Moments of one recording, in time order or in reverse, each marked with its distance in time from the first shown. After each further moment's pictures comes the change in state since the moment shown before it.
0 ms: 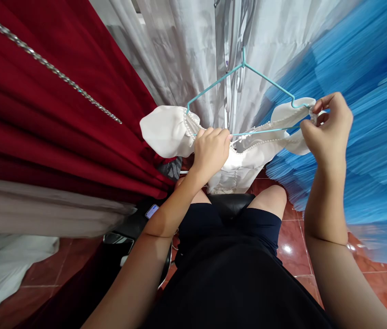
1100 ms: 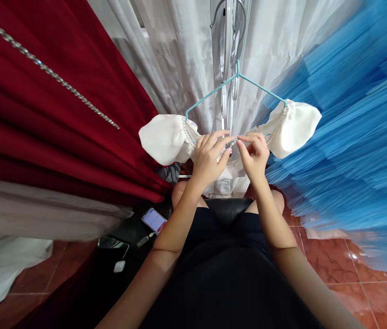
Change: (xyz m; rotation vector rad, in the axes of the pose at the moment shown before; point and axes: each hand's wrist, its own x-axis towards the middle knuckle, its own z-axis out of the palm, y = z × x) left_hand -0.019 0.005 -0.001 -0.303 0.143 0.070; right_hand -0.087 -0.042 0.112 0.500 0.004 -0.110
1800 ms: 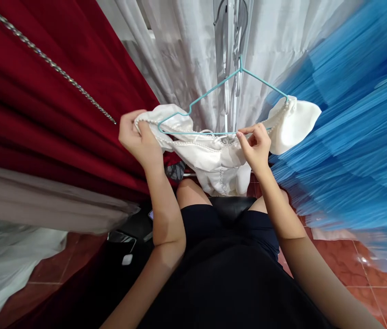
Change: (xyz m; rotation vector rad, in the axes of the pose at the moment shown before) left_hand 0.003 -0.115 -0.070 -0.168 0.906 -0.216; right_hand 0.016 0.002 0.002 0.010 -0.022 -0.003
